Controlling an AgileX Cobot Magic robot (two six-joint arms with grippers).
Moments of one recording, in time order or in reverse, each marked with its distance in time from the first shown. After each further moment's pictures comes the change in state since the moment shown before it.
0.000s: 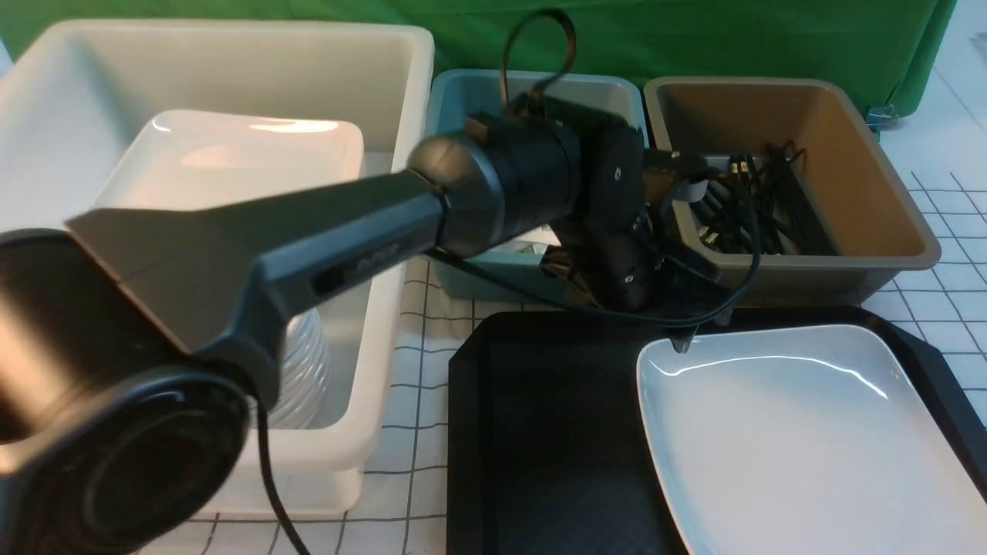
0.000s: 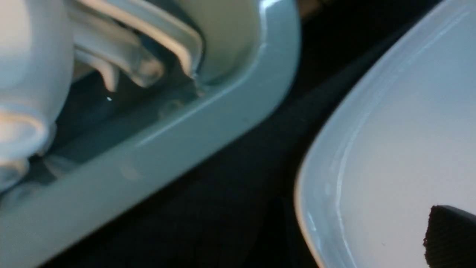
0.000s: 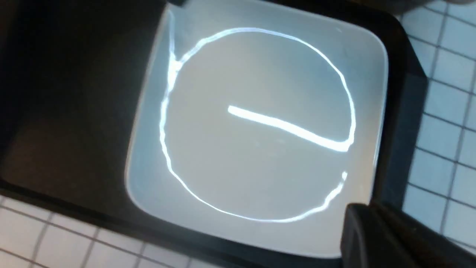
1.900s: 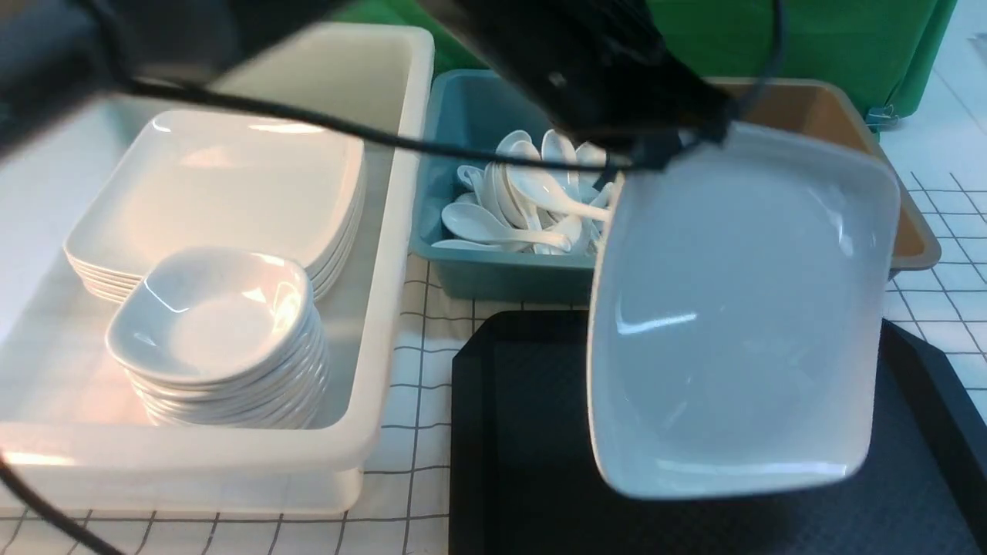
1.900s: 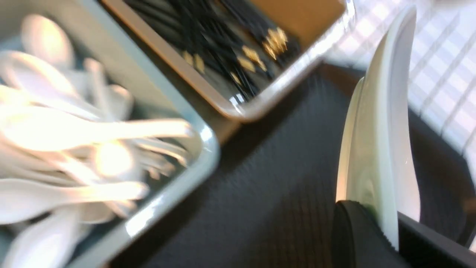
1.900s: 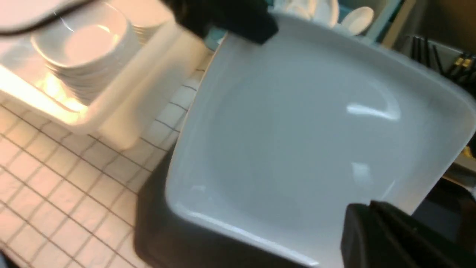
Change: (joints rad) right arm -0.002 -0.026 -0.280 0.322 0.068 -0.134; left arm 0.110 -0.431 -0.010 -0.115 0.134 0.243
